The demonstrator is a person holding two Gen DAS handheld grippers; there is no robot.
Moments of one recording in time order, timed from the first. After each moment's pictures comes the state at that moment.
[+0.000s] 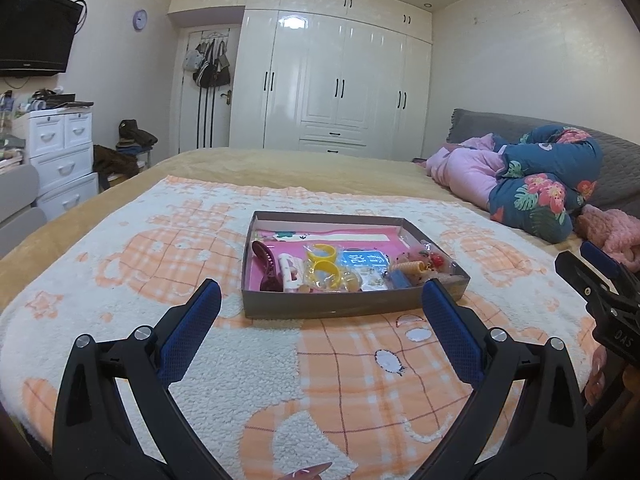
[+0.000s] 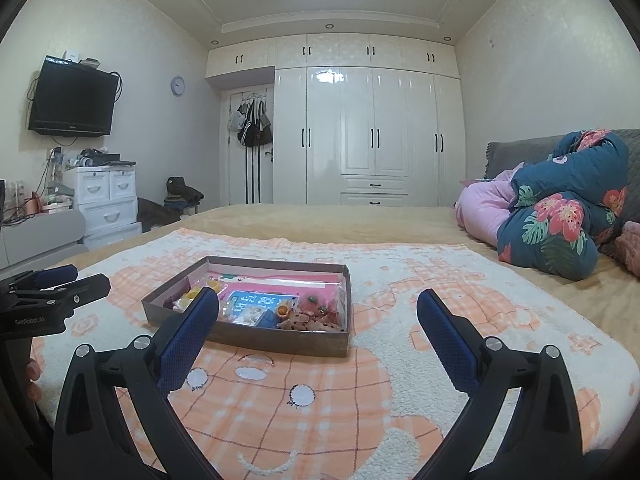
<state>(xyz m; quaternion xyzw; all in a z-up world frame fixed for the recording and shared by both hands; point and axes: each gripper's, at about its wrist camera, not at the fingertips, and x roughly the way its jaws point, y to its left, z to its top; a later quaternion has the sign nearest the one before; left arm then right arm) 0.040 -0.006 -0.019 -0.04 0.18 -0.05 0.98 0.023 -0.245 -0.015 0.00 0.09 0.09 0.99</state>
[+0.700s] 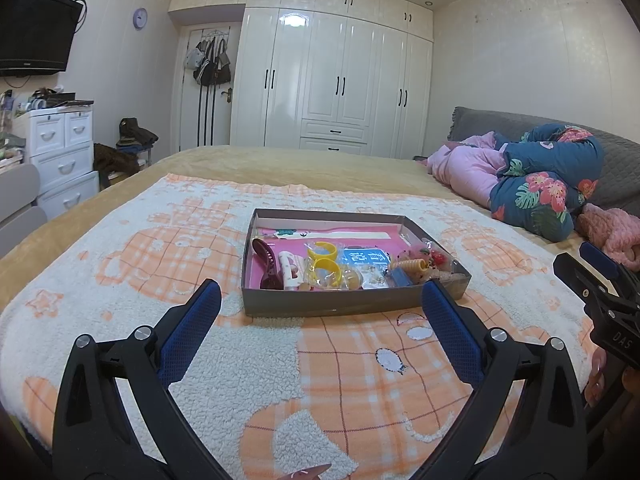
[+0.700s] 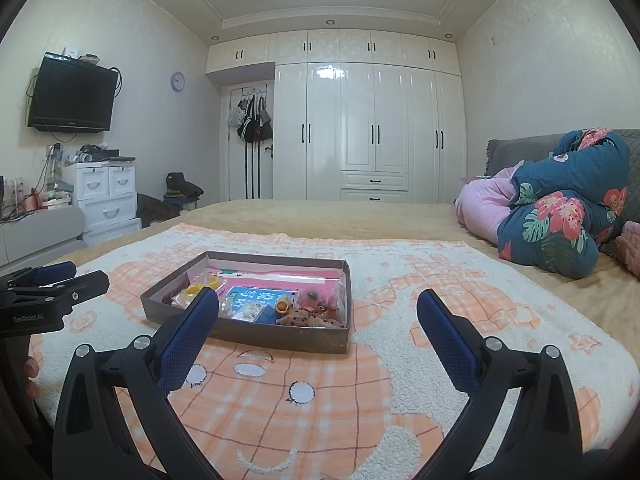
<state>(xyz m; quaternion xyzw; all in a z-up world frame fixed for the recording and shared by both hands) 0.040 -0.006 -0.020 -0.04 0.18 -0.05 0.98 0.024 -0.243 -0.016 0.00 0.09 0.09 0.99</state>
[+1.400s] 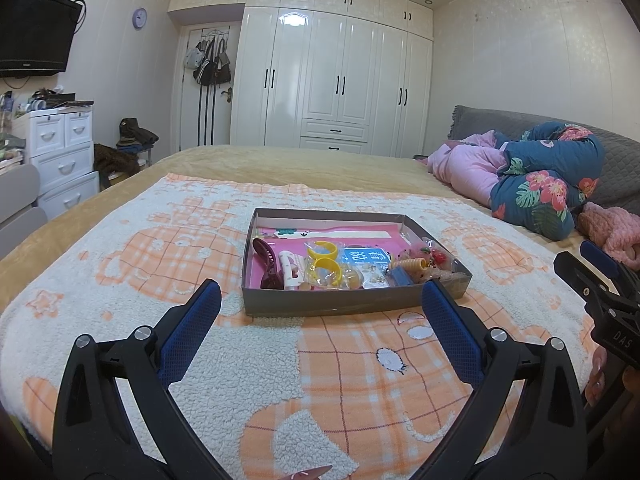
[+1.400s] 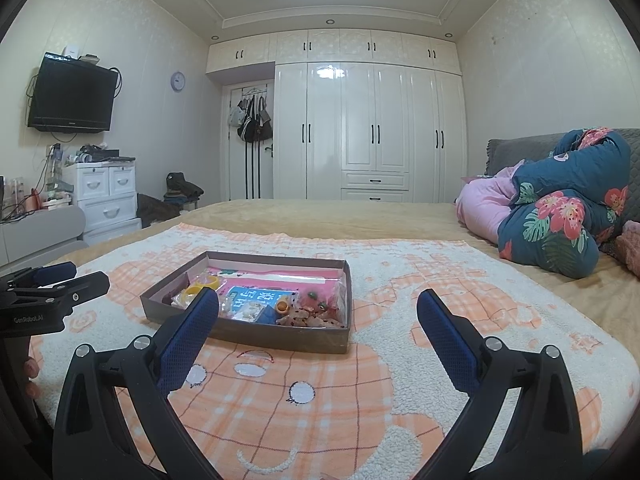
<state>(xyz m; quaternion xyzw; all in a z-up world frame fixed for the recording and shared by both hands) 0.041 -0.006 -0.020 -0.04 0.18 -0.05 0.98 0.025 -0.242 -0.019 0.00 0.09 0.09 0.99</state>
